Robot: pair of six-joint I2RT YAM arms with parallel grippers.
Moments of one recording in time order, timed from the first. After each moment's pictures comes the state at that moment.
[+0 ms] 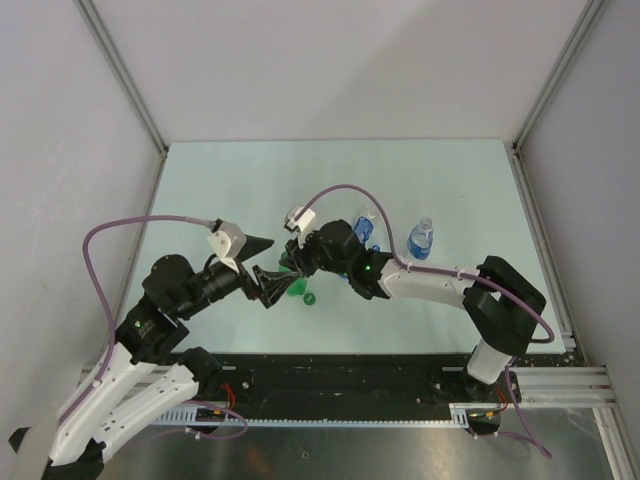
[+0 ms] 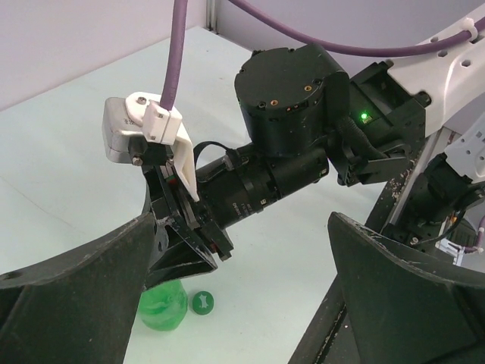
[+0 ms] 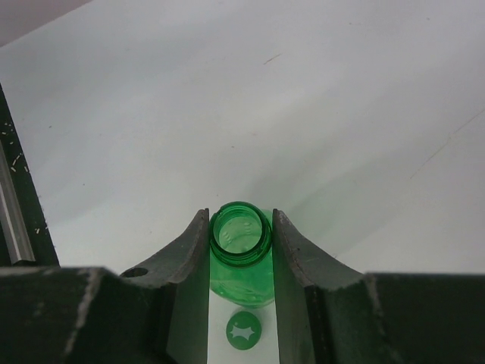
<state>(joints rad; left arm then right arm) -0.68 0.54 0.77 -0.26 0.26 -0.12 0.98 1.68 1.06 0.32 -0.08 0.07</state>
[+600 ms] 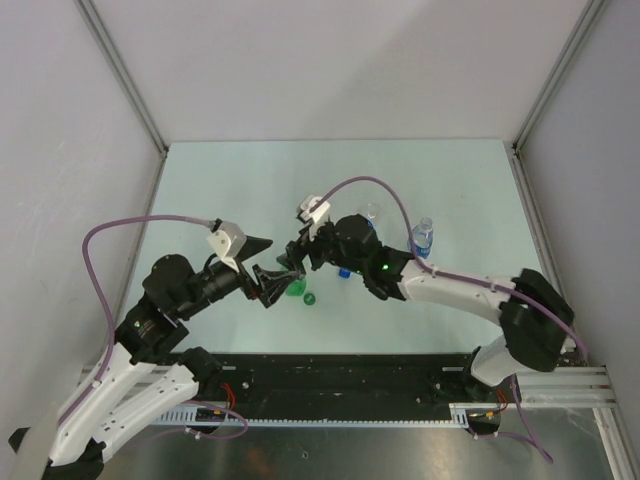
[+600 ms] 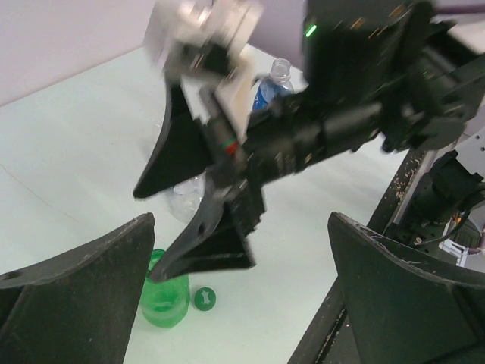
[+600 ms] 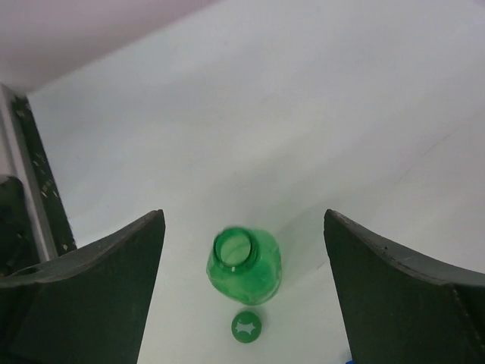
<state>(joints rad) -0.68 0.54 0.77 -0.28 0.24 -0.12 0.99 1.58 1.04 0.30 -0.07 0.08</state>
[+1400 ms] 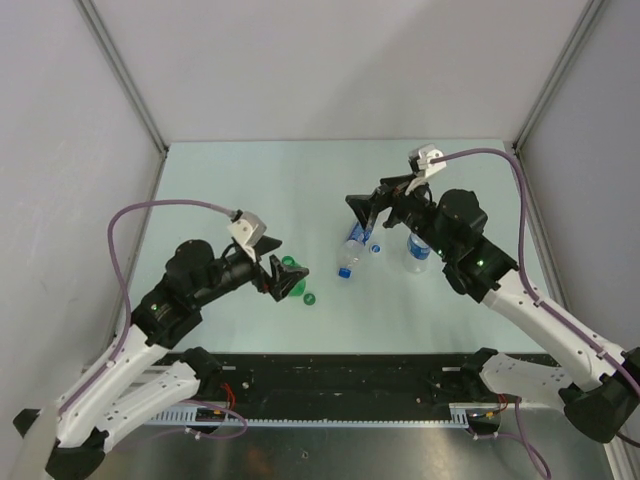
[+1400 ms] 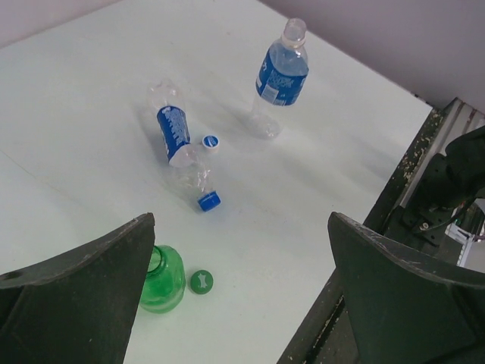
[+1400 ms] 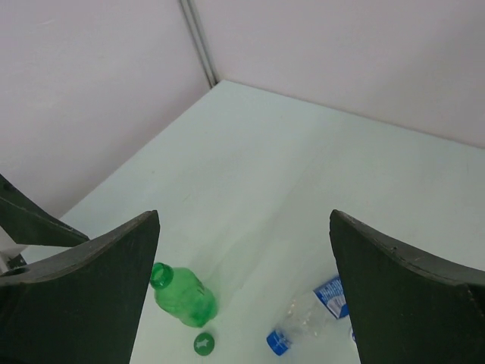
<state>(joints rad) -0.68 0.65 0.78 -0.30 0.24 -0.13 0.71 1.05 1.04 0.08 0.00 0.22</state>
